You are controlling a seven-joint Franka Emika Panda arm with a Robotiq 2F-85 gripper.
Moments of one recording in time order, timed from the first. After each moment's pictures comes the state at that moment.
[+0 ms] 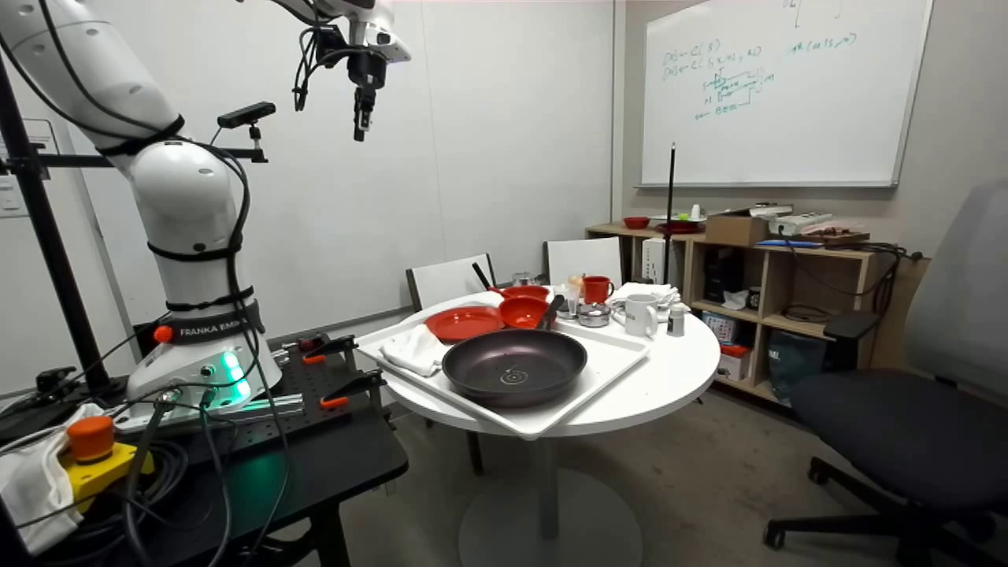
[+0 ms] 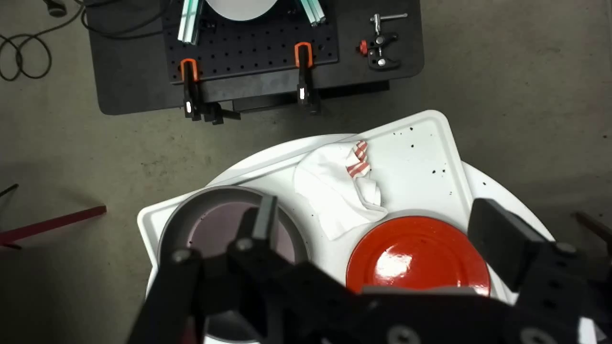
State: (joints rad) arm 0.07 -0.42 0.31 -2.08 0.09 1.39 0.49
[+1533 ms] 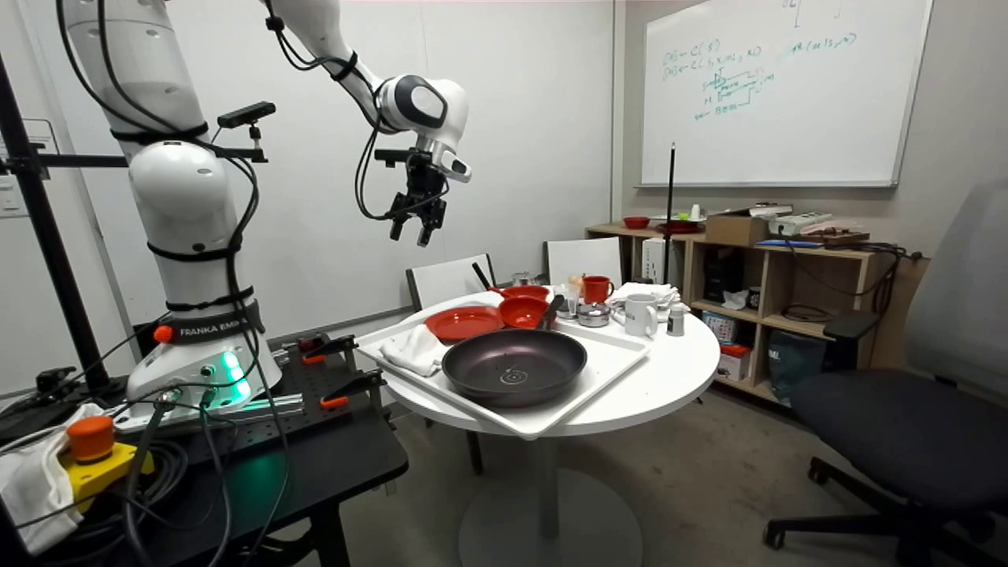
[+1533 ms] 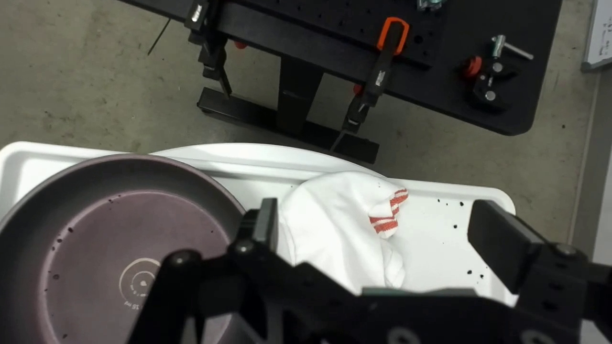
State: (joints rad) arm 0.06 -0.11 0.10 -2.38 -0.01 1.84 -0.18
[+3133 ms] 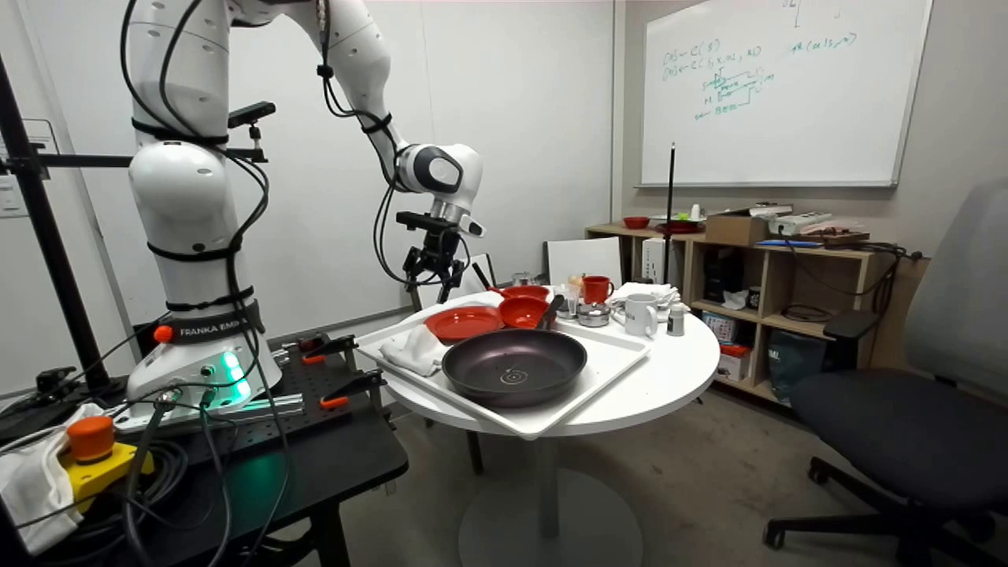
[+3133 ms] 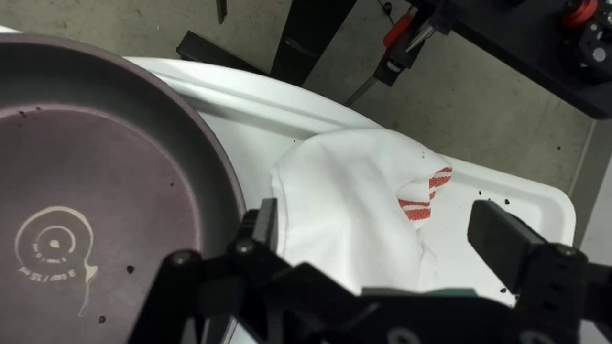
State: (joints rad) arm 0.06 0.21 0.09 -2.39 0.00 2.17 -0.36
